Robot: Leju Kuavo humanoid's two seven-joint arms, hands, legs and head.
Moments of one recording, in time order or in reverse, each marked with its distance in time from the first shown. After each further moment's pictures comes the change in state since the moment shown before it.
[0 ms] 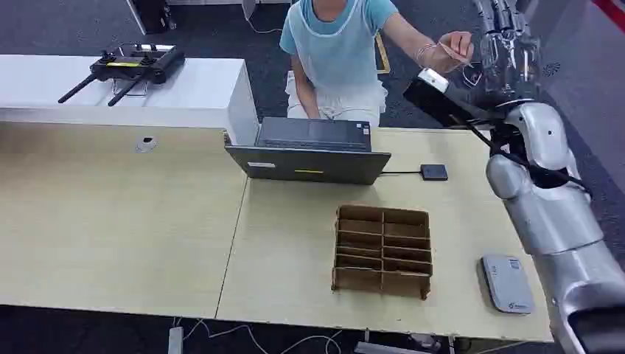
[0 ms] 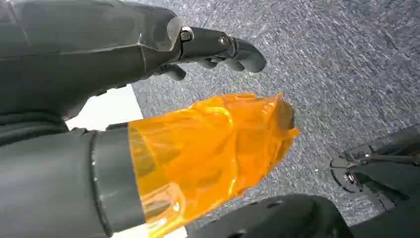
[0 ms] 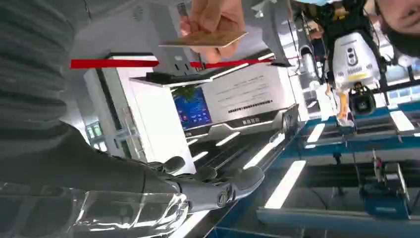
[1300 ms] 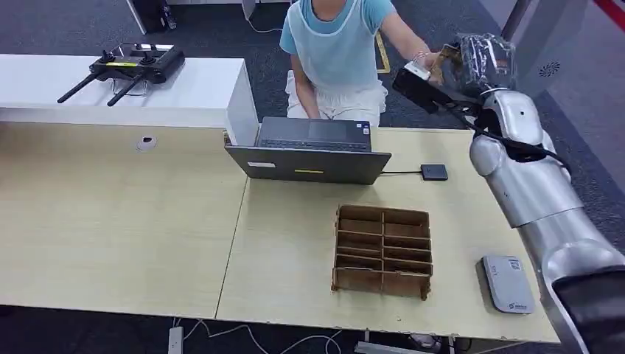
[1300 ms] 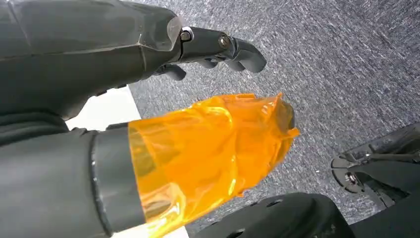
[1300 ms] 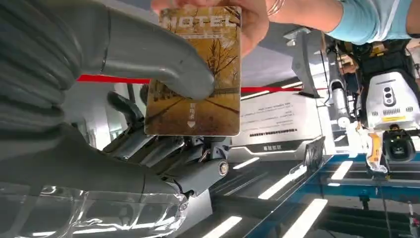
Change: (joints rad) left arm -0.005 0.004 -0.029 0.000 0.010 -0.008 -0.002; right arm -0.129 0.050 0.092 0.304 -0.031 -0.028 0.019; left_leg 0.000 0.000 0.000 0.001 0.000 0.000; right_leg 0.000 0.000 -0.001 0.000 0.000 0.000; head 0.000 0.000
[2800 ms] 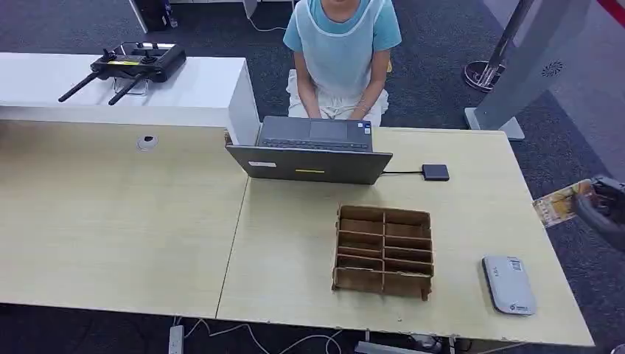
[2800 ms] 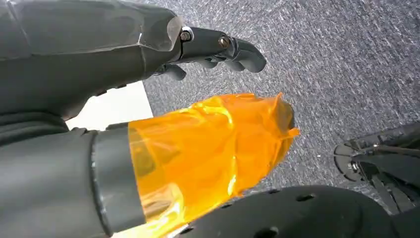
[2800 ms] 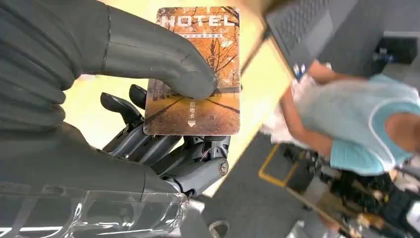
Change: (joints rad) left arm 0.051 -0.011 -0.002 0.000 0.165 0.049 -0.035; right arm 1.024 -0.463 -0.817 -0.620 -1.323 0.579 -0.134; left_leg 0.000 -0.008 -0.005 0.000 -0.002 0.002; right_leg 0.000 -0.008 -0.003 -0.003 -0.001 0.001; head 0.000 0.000
